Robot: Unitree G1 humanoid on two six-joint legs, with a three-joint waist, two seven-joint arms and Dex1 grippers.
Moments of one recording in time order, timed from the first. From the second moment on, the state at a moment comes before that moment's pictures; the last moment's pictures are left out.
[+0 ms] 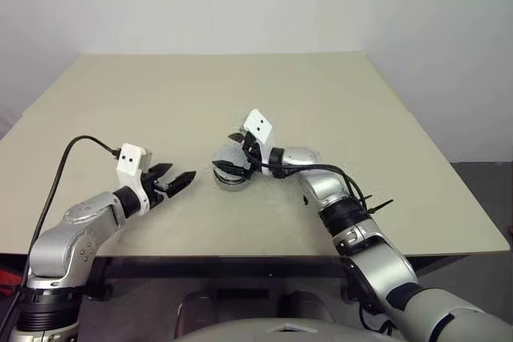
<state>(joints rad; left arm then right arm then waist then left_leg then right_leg) -0.03 0.54 0.21 -0.30 -0.61 0.76 -0.52 -0.66 -0.08 0.28 0.54 0.08 0.05 0.80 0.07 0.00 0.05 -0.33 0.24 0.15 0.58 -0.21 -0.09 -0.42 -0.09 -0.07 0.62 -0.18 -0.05</state>
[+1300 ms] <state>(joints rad) -0.03 0.59 0.26 -0.25 -0.62 0.78 -0.55 -0.68 -0.12 0.27 0.69 0.03 -0.02 0.90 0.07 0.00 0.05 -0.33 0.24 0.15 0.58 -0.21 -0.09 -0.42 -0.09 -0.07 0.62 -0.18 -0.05</state>
